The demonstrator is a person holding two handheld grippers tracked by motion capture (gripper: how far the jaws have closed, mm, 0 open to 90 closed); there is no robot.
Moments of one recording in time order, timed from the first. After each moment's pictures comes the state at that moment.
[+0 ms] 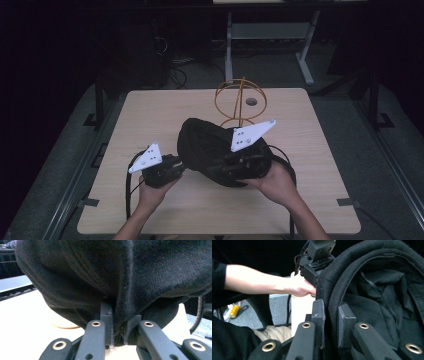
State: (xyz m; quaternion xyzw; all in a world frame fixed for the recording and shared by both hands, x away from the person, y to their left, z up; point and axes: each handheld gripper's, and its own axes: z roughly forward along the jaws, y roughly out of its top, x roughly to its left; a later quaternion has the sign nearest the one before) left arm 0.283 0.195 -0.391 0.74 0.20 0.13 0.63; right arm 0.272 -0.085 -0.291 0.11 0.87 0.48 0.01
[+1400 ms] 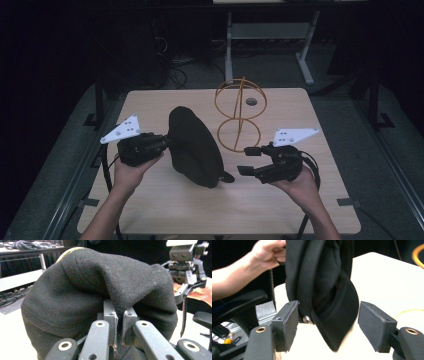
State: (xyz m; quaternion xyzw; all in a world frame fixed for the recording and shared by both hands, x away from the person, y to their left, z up) left arm 0.299 0.225 -0.307 0.76 0.22 0.12 0.60; right arm 0.280 -0.164 -0.333 0.23 0.81 0.54 0.02
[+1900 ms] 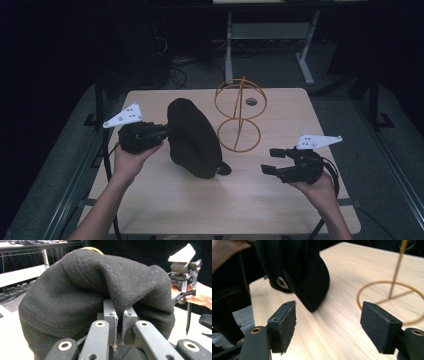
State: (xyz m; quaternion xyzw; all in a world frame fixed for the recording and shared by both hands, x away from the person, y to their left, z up) left arm 0.321 0.223 -0.292 0.77 0.23 0.12 0.59; right arm 0.286 -0.221 -0.371 0.31 0.79 0.52 0.05
